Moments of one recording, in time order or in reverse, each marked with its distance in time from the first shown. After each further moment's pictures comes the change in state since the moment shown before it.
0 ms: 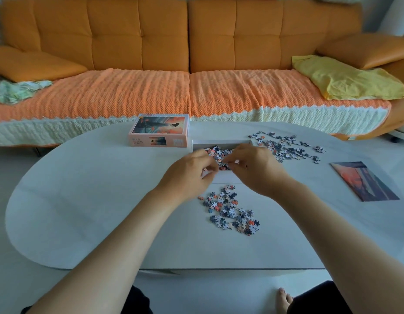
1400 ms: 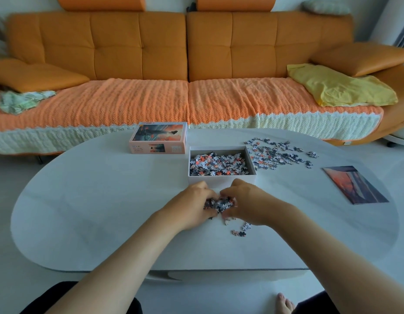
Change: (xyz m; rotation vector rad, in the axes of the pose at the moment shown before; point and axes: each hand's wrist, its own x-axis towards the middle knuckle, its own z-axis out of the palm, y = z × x) left_hand -0.028 0.012 0.025 0.024 -0.390 -0.162; right_hand -0.037 -0.014 0.010 -0.157 -0.597 0.244
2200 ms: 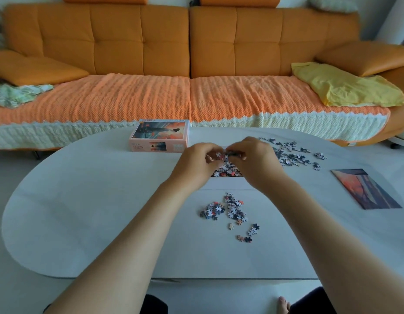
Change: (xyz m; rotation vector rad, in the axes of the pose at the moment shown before) left_hand 0.052 0.000 -0.042 -0.314 0.444 -0.021; right_hand 0.043 -0.001 -0.044 0.180 0.660 -0.068
